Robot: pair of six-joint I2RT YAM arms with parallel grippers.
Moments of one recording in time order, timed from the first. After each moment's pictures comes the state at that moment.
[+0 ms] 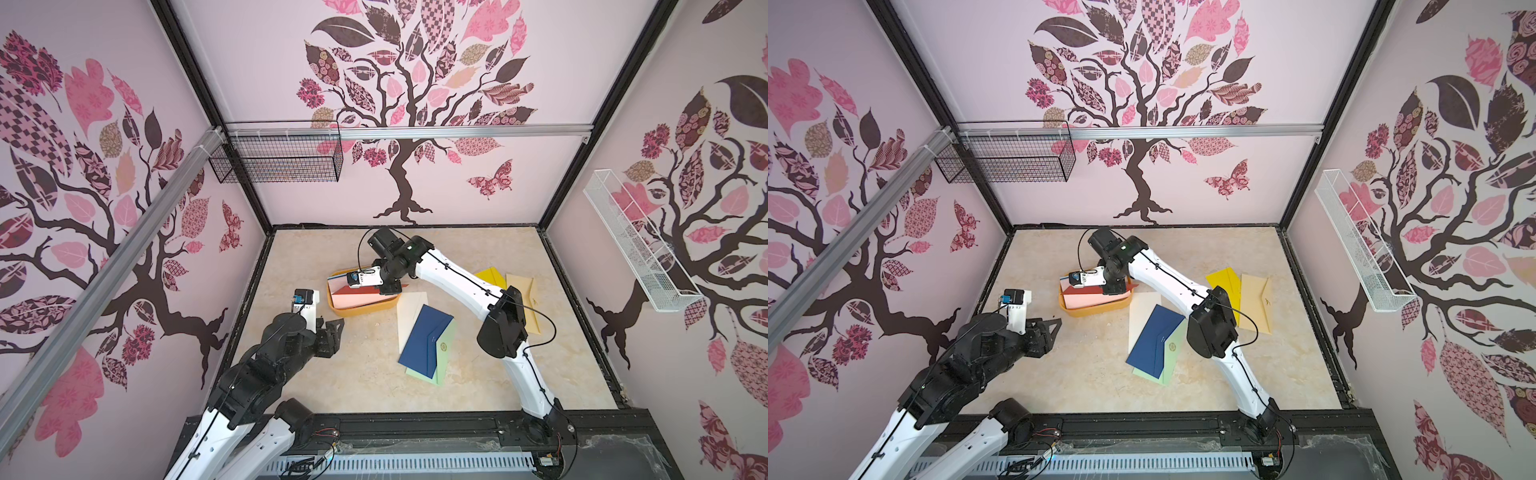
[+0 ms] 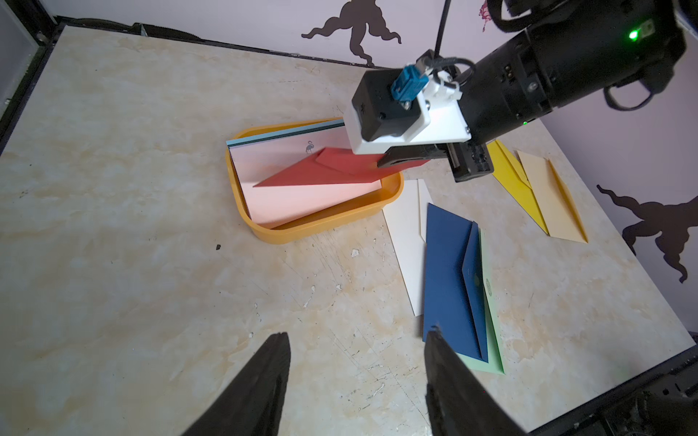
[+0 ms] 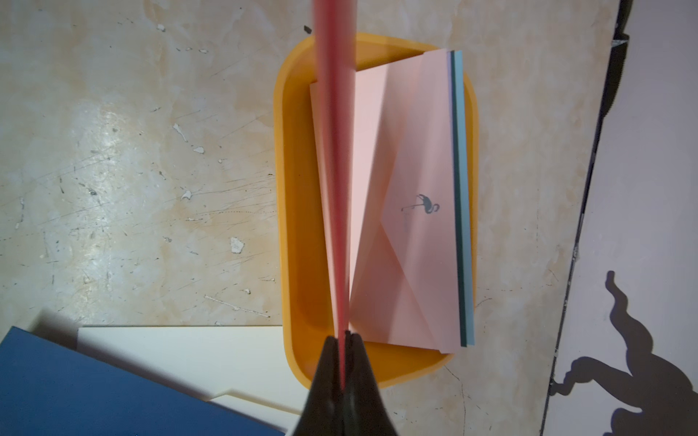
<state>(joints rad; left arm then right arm) -0.57 0.55 0.86 -0.87 -0.14 -0.39 0.83 2.26 2.27 -1.10 -0.11 -0.98</state>
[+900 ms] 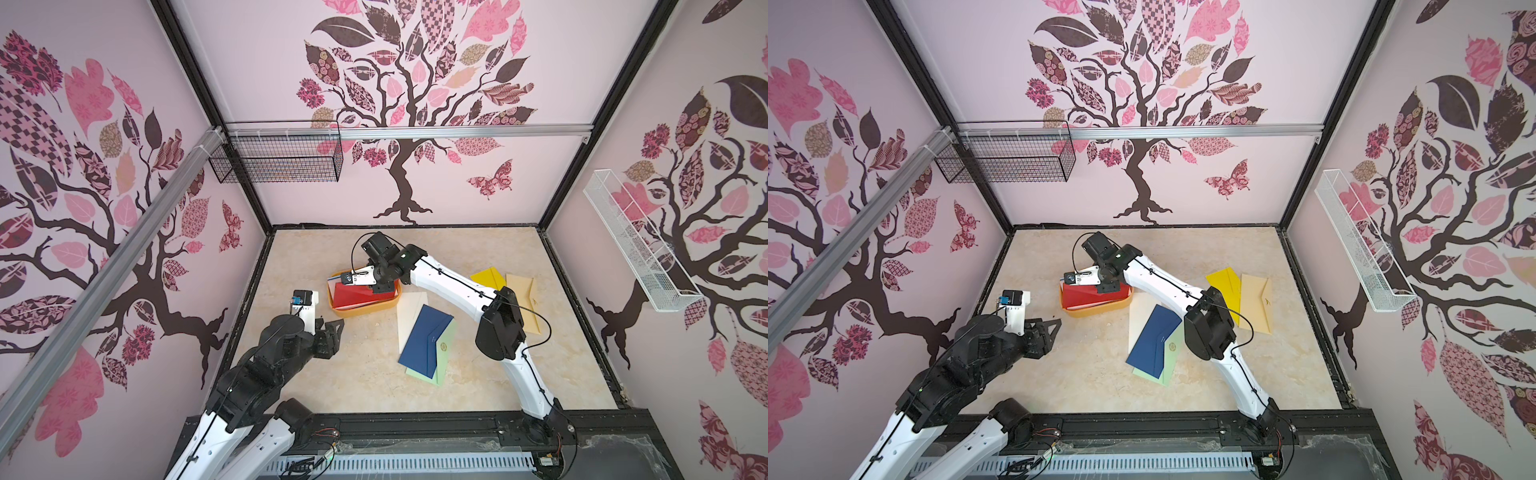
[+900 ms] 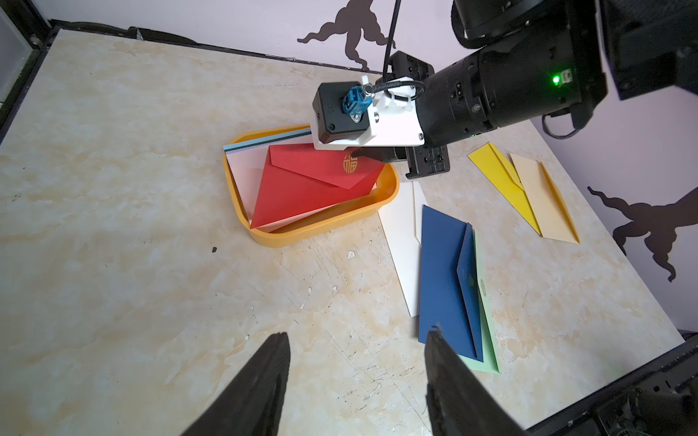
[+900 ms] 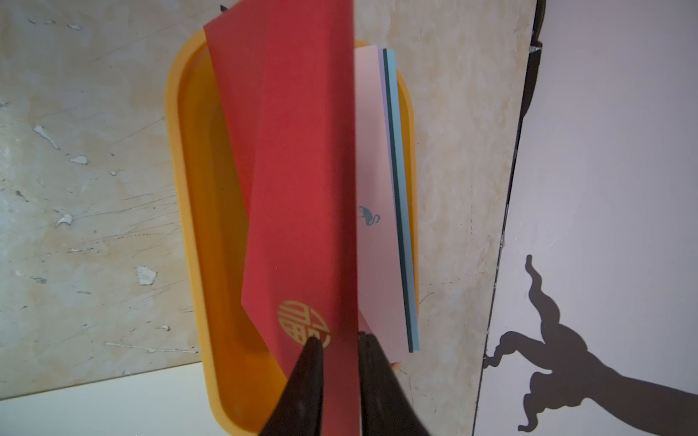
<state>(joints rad) -0.57 0.53 0.86 -0.87 -0.13 -0.39 0.85 2.27 2.20 -0.87 0.03 -0.98</state>
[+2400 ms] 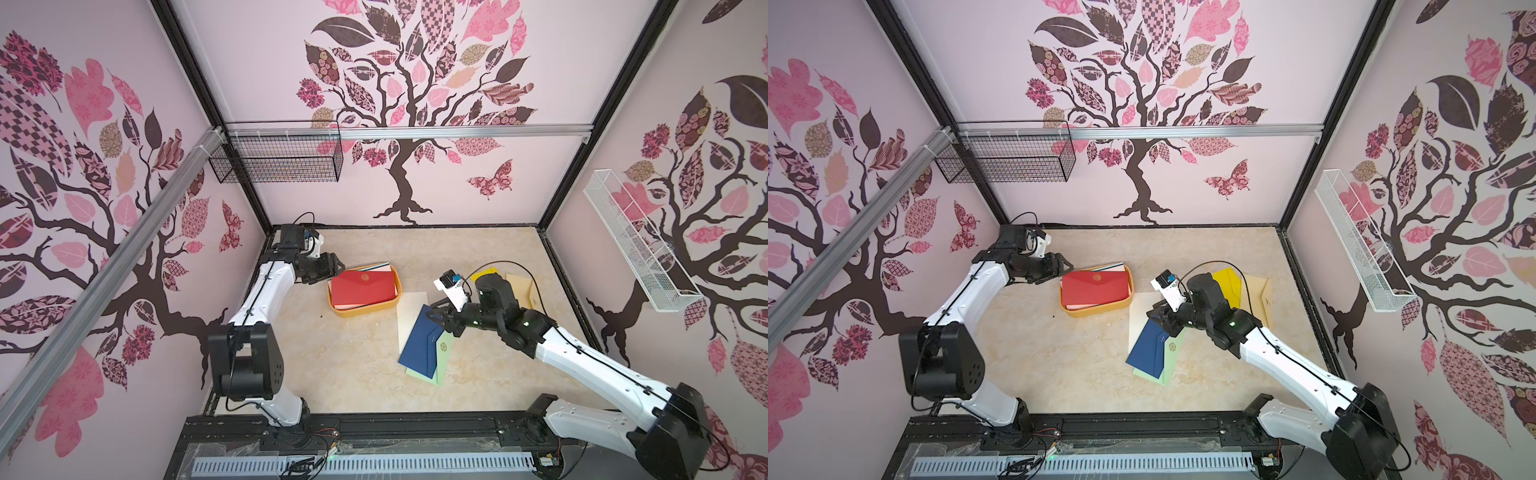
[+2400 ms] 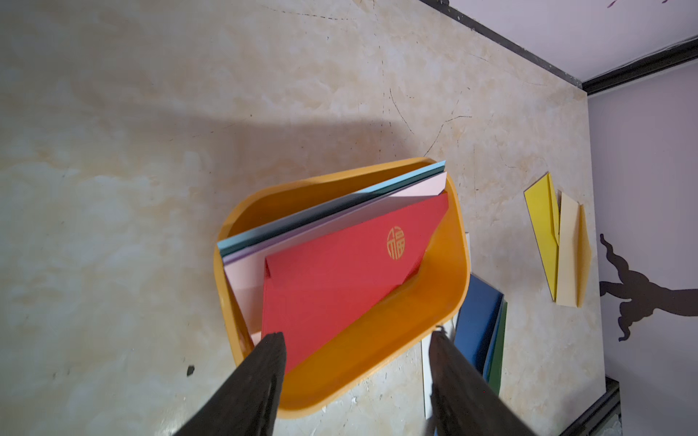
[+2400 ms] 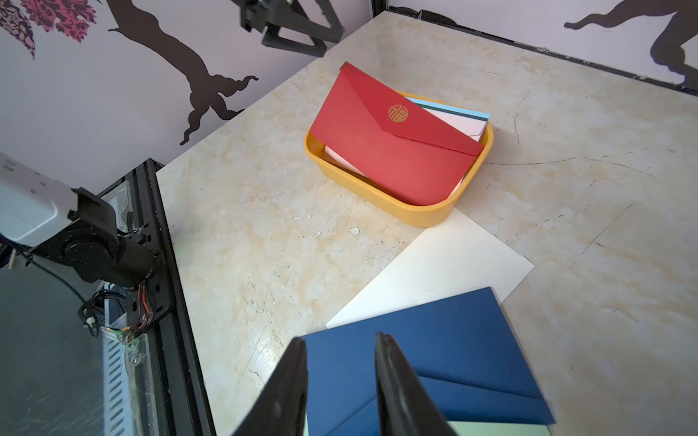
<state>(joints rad) 0.03 1.68 1.39 -0.73 0.46 -0.19 0.65 1.07 0.81 -0.26 -0.40 0.07</state>
